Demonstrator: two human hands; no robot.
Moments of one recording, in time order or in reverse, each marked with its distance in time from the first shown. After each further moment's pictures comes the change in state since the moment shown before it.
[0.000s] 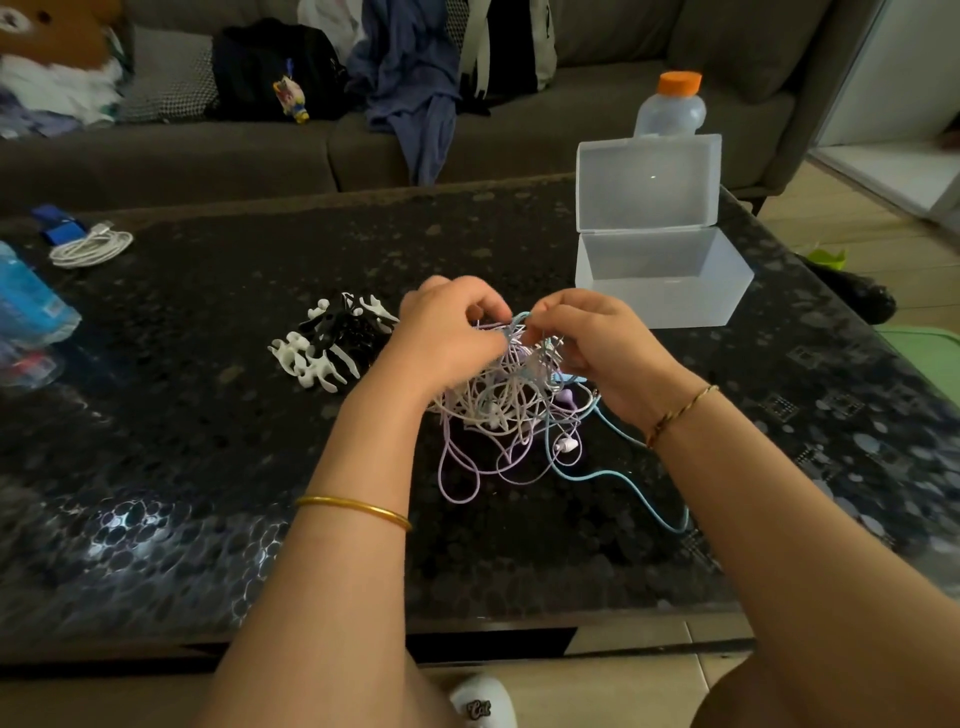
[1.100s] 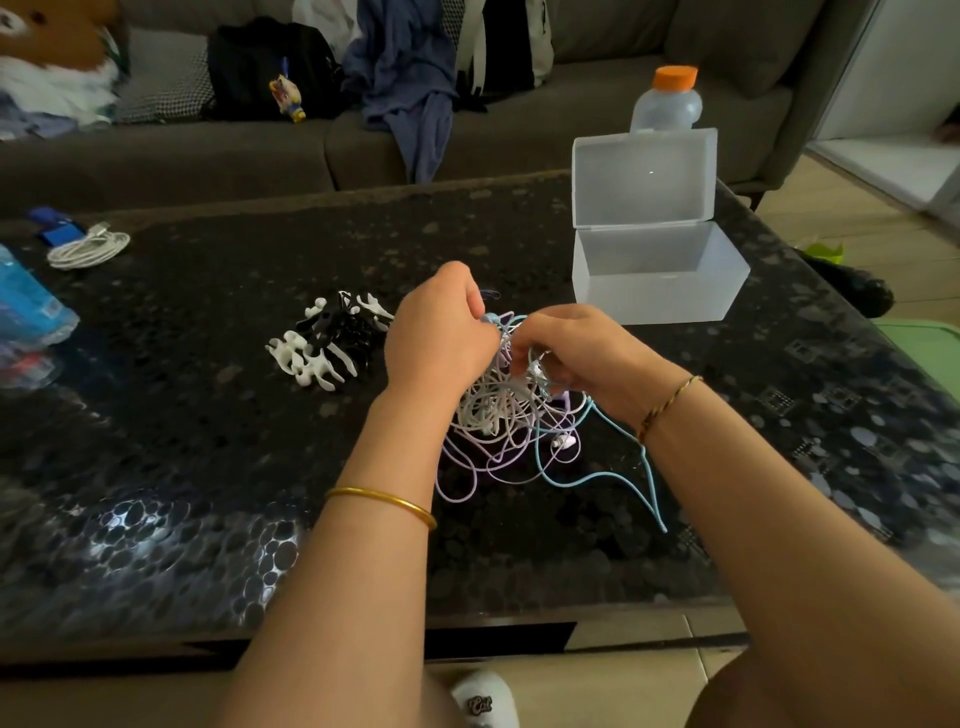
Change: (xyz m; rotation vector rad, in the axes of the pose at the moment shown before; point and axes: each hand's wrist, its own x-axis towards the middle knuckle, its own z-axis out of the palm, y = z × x) left_hand -0.003 0.008 0.013 0.070 0.285 -0.037; right_hand -0.001 -0.006 0.008 -0.179 -0.108 0.130
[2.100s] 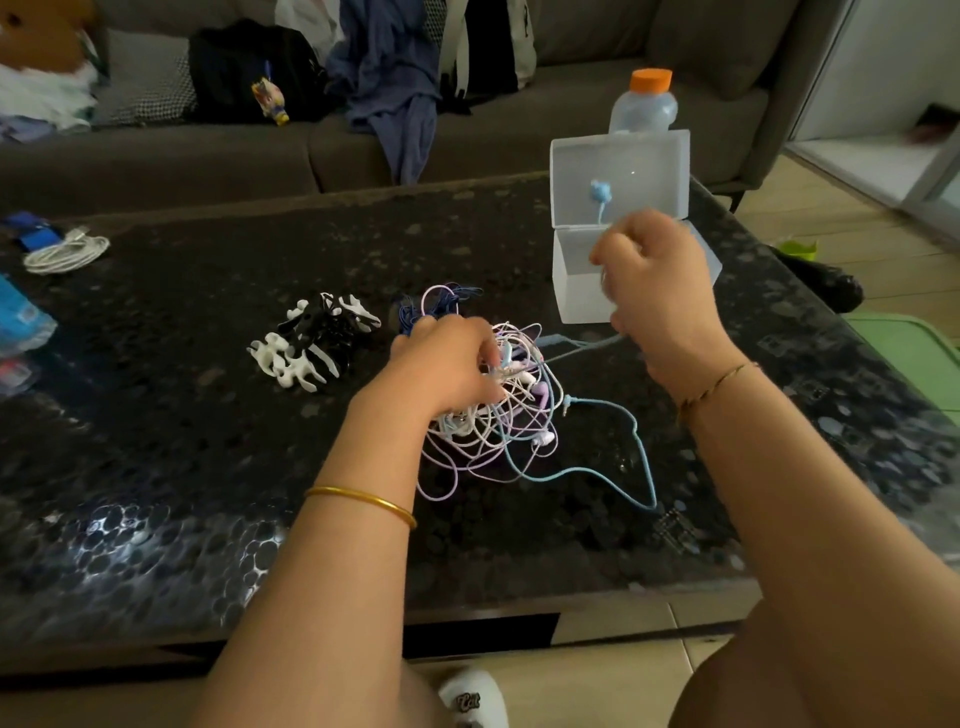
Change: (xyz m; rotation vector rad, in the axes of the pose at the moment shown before) left_hand -0.008 0.002 0.000 0.278 -0.512 0.074; right_hand -0.012 -0.006 -0.044 -0.098 0.635 -0.329
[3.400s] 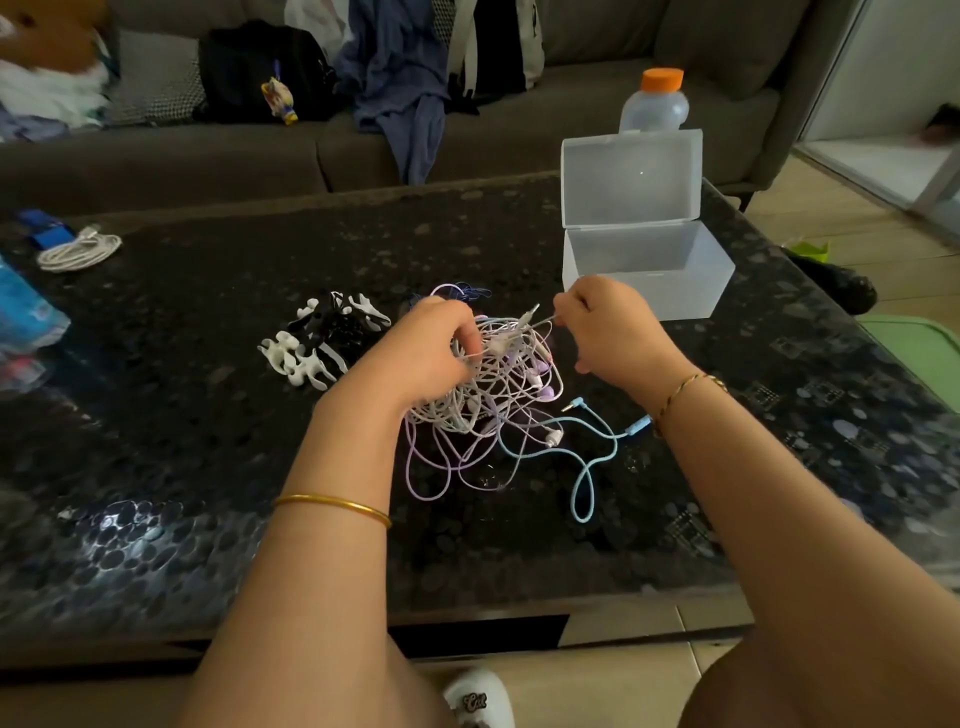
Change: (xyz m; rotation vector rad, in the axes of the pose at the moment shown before) left_hand -0.002 -0.021 -0.013 -0.146 0.088 0.069; right_hand -0.004 0.011 0.027 -0.383 -0.327 -0.029
